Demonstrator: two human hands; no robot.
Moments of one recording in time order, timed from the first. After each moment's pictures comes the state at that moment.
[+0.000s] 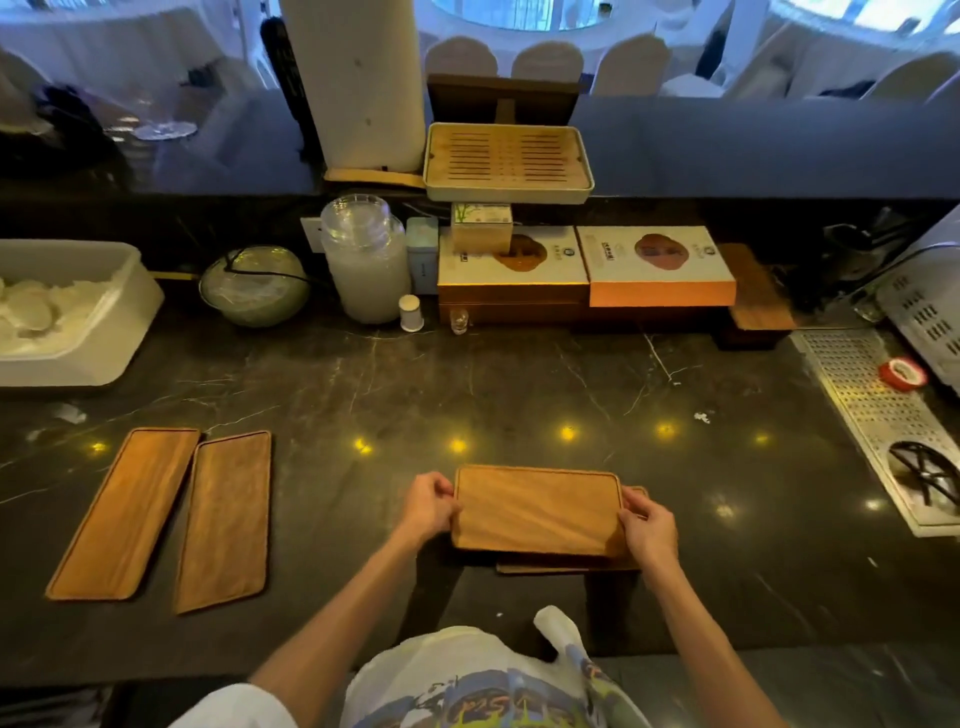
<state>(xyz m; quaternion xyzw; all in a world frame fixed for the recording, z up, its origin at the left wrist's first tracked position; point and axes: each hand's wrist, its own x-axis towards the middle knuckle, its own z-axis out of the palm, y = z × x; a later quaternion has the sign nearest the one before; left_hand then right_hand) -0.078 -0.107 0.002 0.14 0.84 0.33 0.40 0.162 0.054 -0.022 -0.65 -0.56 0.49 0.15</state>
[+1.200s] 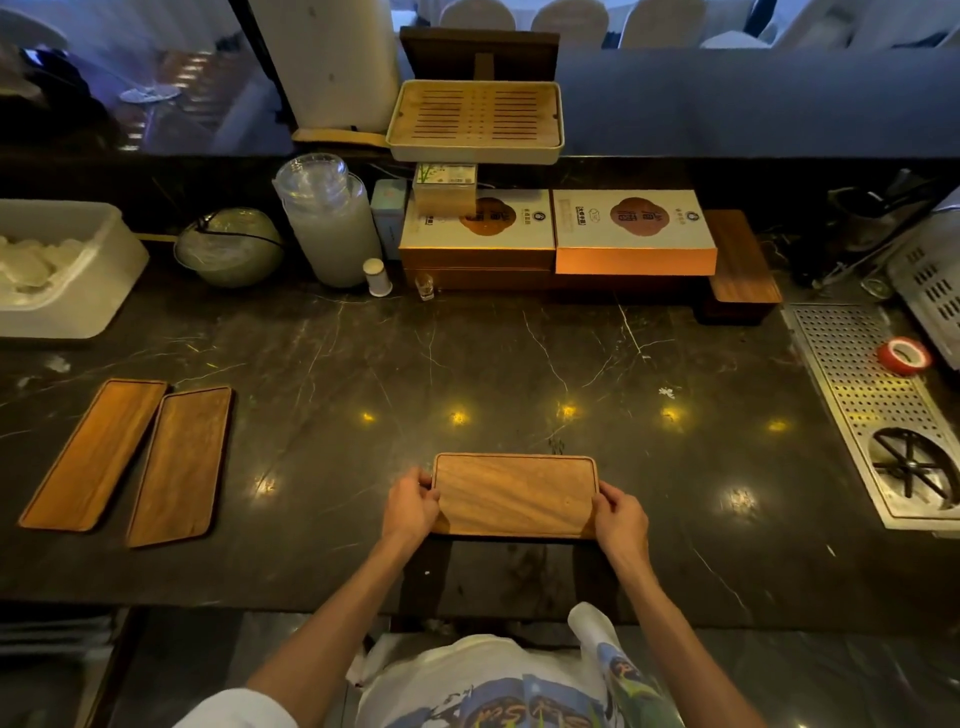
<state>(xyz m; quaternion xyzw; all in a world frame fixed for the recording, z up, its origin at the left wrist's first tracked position) 0.018 -0.092 -0.025 0.15 0.88 0.31 0.33 0.231 0.081 -0.045 -0.58 -0.65 0.48 0.10</state>
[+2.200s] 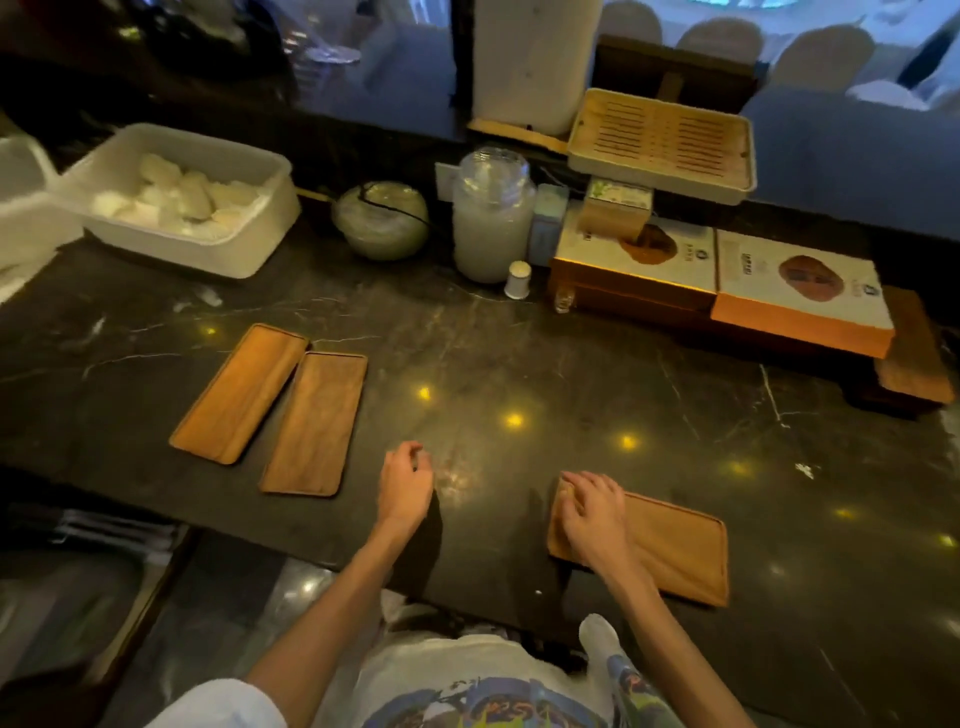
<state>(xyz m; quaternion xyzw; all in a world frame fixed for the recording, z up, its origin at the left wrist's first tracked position) -0.108 -0.218 0.006 0.00 0.88 0.40 0.25 0.058 -0.031 0.010 -0.35 -0.88 0.30 -0.04</state>
